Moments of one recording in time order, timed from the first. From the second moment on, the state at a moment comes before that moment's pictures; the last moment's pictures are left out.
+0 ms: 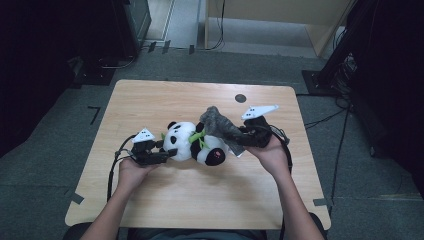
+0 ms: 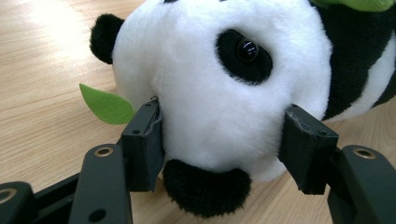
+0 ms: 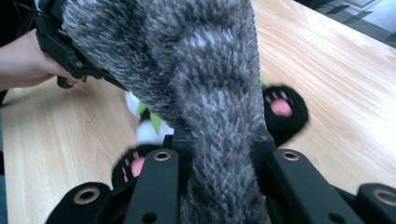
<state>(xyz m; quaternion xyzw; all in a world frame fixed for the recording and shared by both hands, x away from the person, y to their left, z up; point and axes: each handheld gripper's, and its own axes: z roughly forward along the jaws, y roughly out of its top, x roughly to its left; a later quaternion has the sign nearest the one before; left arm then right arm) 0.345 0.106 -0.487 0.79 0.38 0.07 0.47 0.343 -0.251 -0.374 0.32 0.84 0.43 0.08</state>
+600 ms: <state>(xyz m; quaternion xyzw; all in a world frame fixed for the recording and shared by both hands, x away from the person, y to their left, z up) 0.345 0.106 -0.486 0.79 0.38 0.08 0.47 0.383 -0.149 -0.350 0.25 0.89 0.38 0.07</state>
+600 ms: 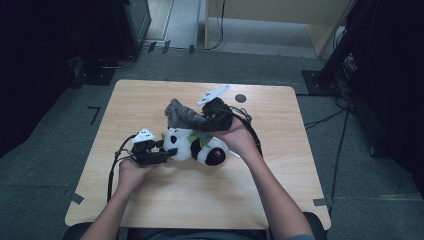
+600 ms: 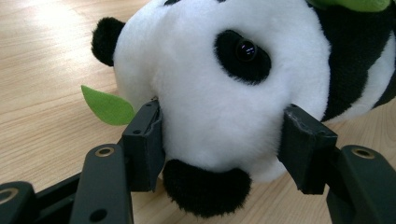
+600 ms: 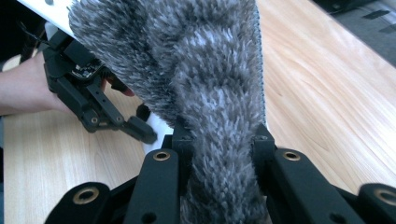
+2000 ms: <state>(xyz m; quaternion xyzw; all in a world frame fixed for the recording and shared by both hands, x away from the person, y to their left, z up) 0.344 0.104 -0.485 0.79 0.39 0.08 0.47 0.374 -0.080 -0.401 0.14 0.94 0.30 0.07</state>
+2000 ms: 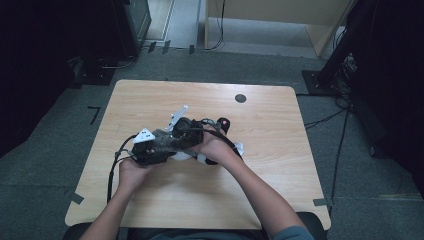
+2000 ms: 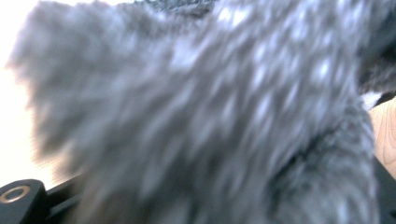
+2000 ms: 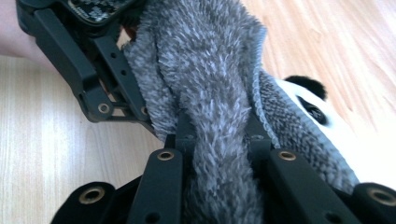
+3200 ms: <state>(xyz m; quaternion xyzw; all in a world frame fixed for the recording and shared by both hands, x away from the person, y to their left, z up) 0.344 0.104 -0.485 0.79 0.39 0.08 0.47 0.363 -0.081 -0.384 0.21 0.92 0.32 0.10</state>
